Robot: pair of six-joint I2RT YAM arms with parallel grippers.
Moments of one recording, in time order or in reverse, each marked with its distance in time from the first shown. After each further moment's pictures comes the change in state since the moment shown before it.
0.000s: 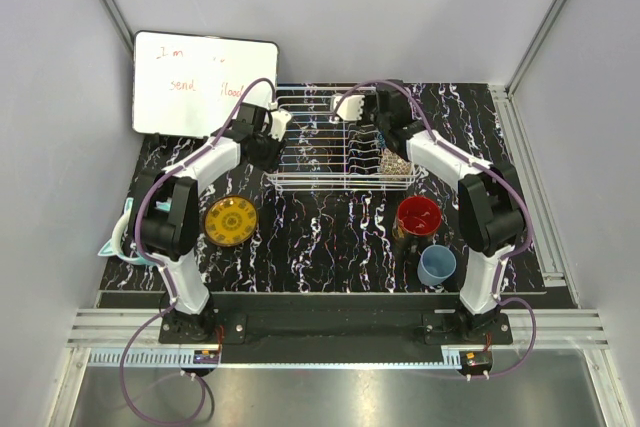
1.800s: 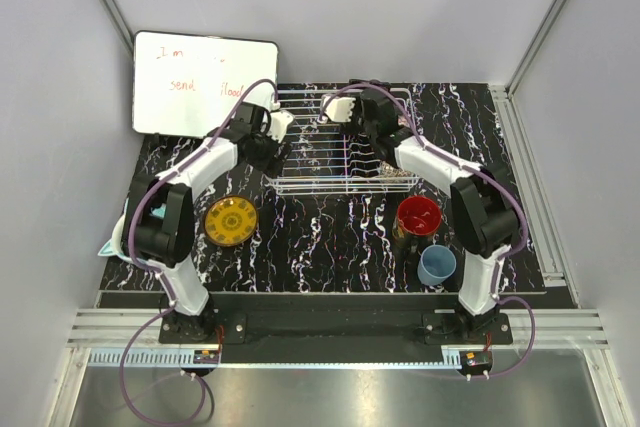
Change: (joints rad) left arm -0.007 -0.046 -0.007 -0.047 0.017 0.070; right arm 0.072 0.029 -0.036 0.092 0.149 0.073
